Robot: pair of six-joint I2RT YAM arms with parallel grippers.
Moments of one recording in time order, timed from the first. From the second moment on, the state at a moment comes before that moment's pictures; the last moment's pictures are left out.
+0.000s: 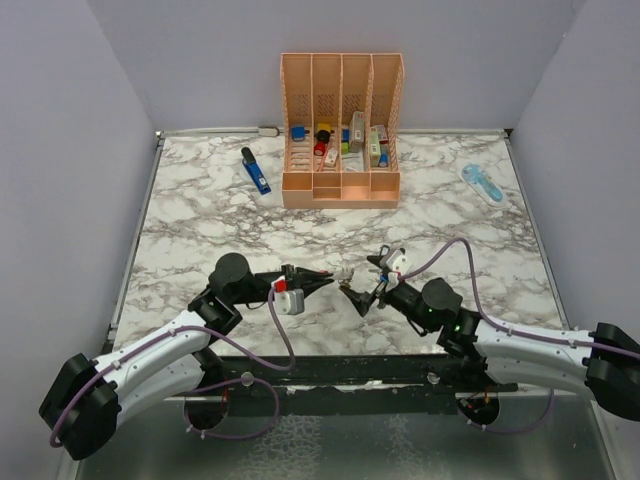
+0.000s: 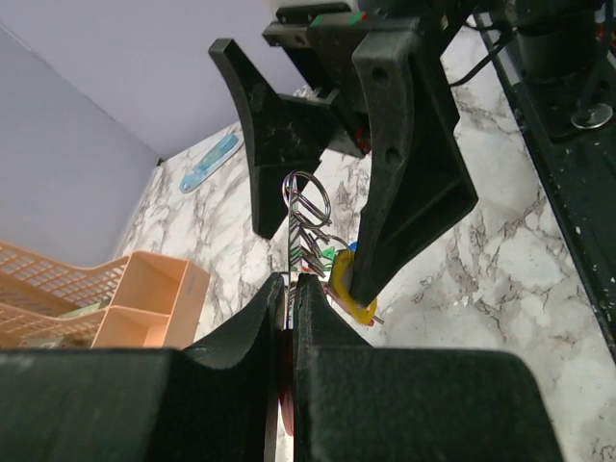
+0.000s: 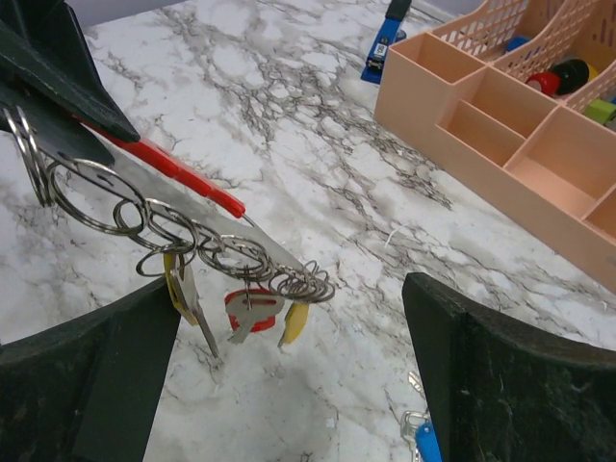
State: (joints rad) left arm -0.73 0.86 0.35 0.51 0.75 0.55; right arm 1.04 0.89 0.24 0.62 0.20 -0.06
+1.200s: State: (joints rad) left arm -0.72 0.92 0.40 0.54 0.85 0.46; right arm 1.05 0.99 0.29 0.74 0.03 -0.13
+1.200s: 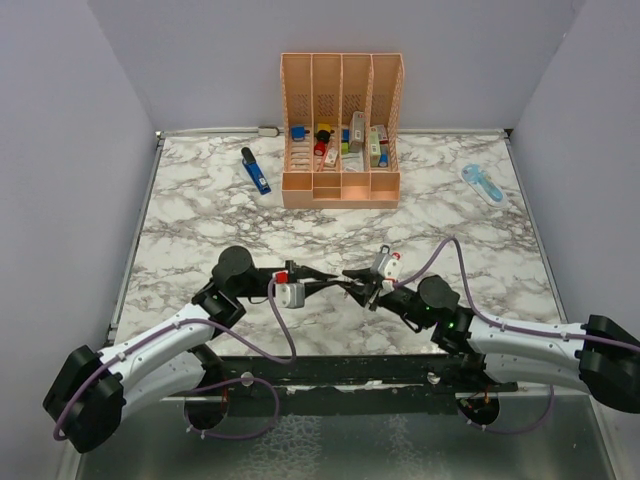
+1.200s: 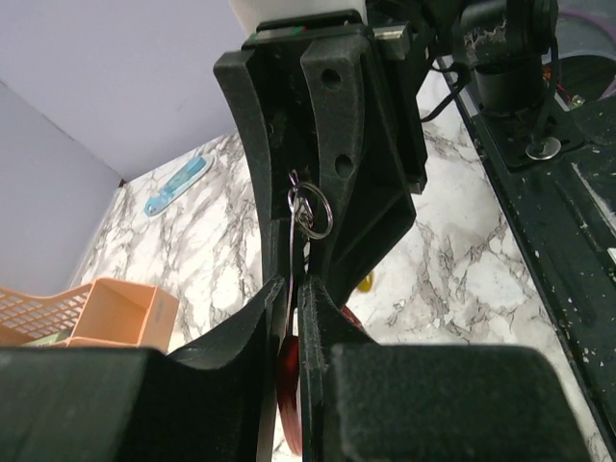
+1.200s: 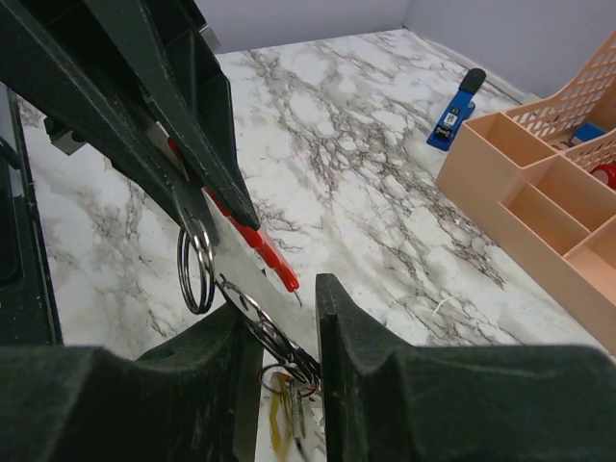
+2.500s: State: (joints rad) left arm -0.72 1.01 0.50 0.38 0.98 0.61; right arm 1.05 1.03 0.37 0.59 -0.04 -0.19
